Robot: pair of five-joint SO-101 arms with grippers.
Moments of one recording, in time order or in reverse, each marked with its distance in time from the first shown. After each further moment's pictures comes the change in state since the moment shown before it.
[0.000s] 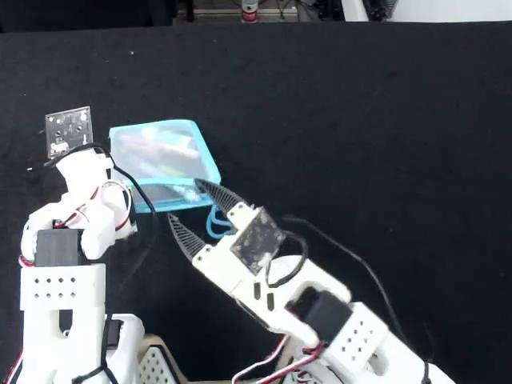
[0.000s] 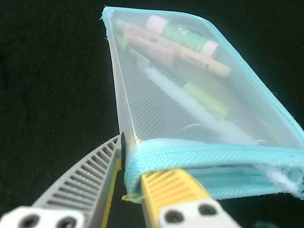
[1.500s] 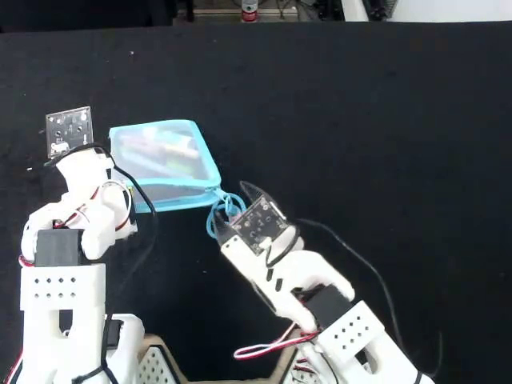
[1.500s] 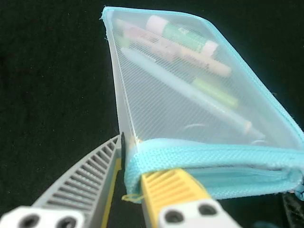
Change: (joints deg) left arm 0.0 0.0 0.0 0.0 0.0; right arm 12.8 -0.4 12.7 0.4 7.0
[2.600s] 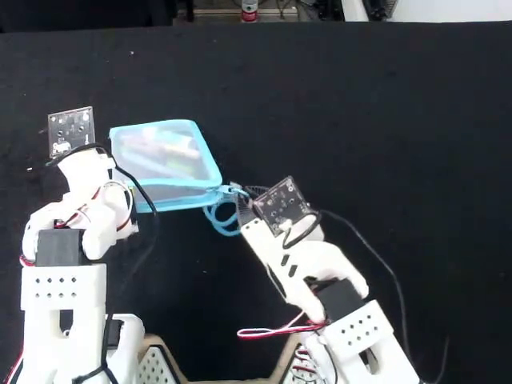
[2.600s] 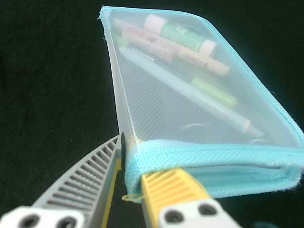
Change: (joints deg) left arm 0.3 0.0 0.0 0.0 0.0; right arm 9.3 0.0 -4.1 5.5 0.1
